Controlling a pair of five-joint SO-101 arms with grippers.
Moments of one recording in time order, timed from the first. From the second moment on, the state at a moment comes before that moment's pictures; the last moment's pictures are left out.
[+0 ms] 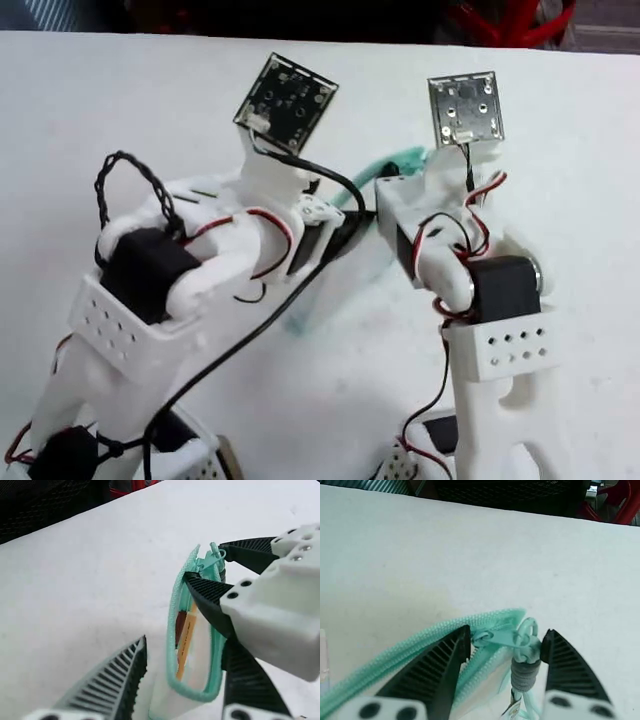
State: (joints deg) left arm 34.8 -28.5 -6.1 84.7 4.4; right arm -14.4 -37.8 21.5 69.8 1.2
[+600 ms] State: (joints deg) left arm -8.8 -38.1 16.2 84.9 -3.6; right arm -15.0 -37.8 21.5 69.8 1.2
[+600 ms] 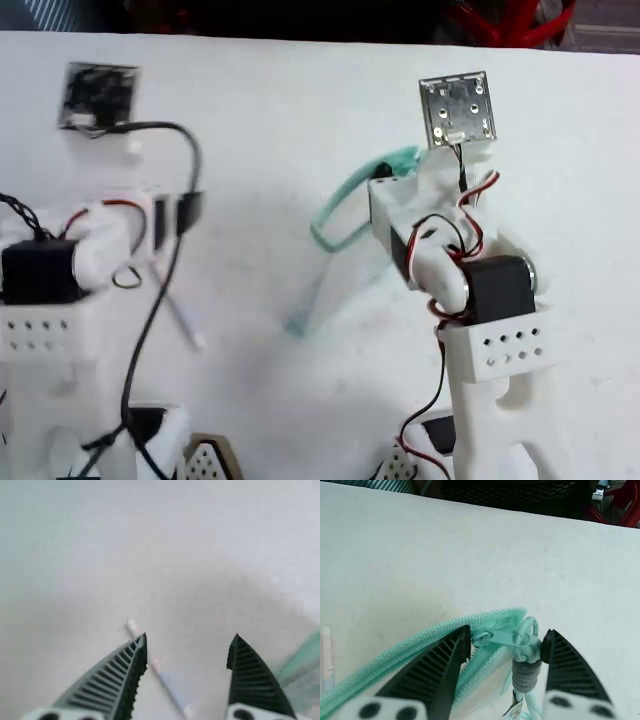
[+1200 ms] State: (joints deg) left arm -17.9 -38.1 50.9 58.6 13.8; right arm -15.0 -37.8 22.2 69.1 1.2
